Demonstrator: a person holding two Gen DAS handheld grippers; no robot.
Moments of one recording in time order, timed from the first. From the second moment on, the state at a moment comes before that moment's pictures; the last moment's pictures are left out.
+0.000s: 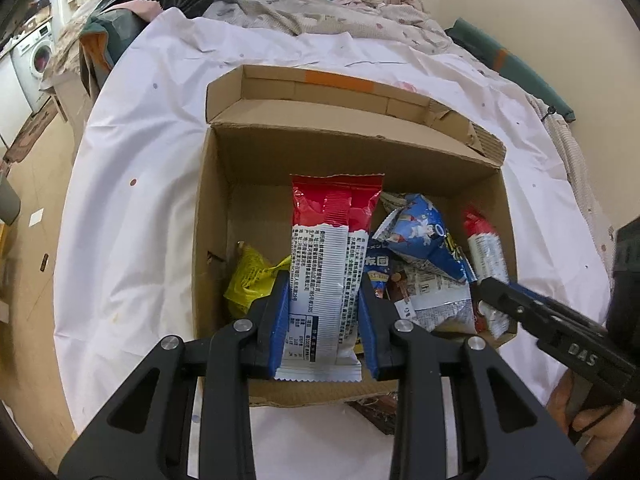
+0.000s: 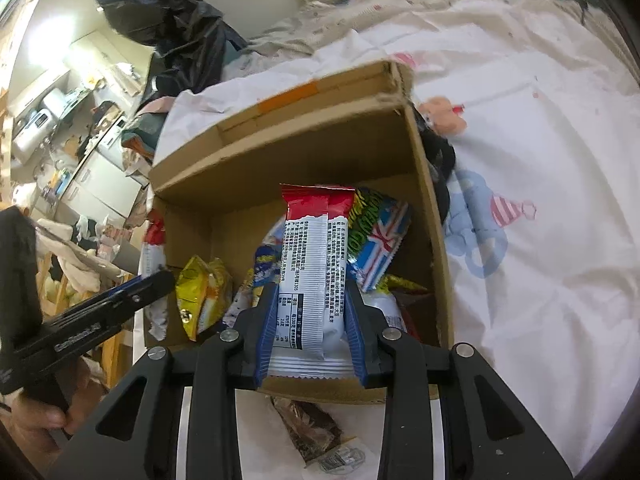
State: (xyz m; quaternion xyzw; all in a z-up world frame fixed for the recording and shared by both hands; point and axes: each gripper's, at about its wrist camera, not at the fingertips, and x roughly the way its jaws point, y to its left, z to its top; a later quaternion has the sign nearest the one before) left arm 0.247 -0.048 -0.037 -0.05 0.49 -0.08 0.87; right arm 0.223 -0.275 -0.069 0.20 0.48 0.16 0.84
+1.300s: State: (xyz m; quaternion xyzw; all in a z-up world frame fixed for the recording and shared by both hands) left arm 0.185 0.001 -0.015 -0.09 0.47 -0.06 0.88; right arm 0.165 -0.214 -0.098 0.06 0.57 0.22 0.79
